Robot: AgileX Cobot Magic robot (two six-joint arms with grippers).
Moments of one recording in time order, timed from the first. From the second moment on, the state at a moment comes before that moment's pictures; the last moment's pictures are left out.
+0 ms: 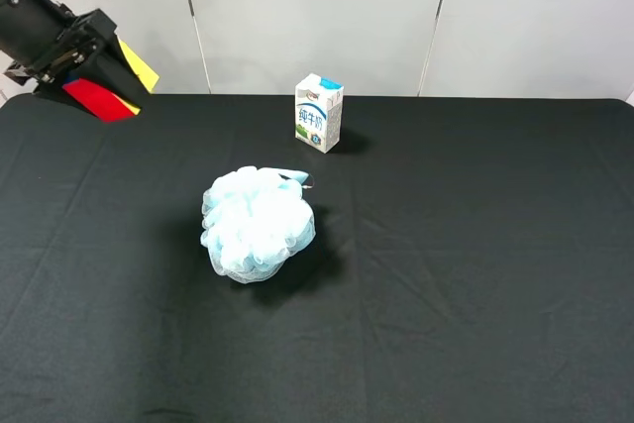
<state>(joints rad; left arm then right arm) 0.01 1.70 -1.26 -0.56 1.01 0.51 -0.02 -0.01 -0.50 0.02 1.01 -0.01</state>
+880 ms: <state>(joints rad) 0.01 1.70 -1.18 -0.96 1.10 0.67 -0.02 -0.01 -0.50 0.02 1.01 -0.01</state>
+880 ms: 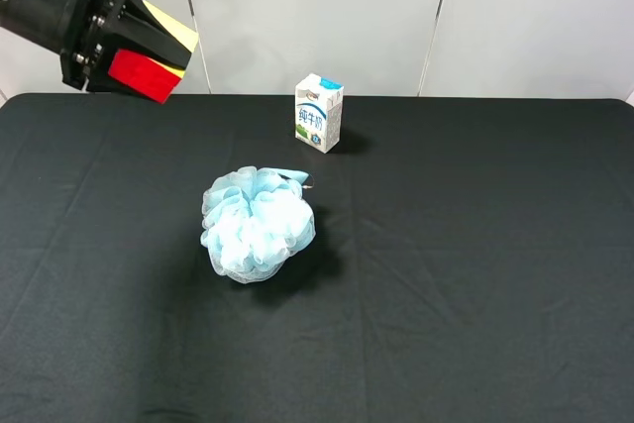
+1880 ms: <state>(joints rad) -0.56 1.71 -1.13 -1.04 0.85 0.74 -0.02 0.01 -0.50 0.09 1.01 -0.03</state>
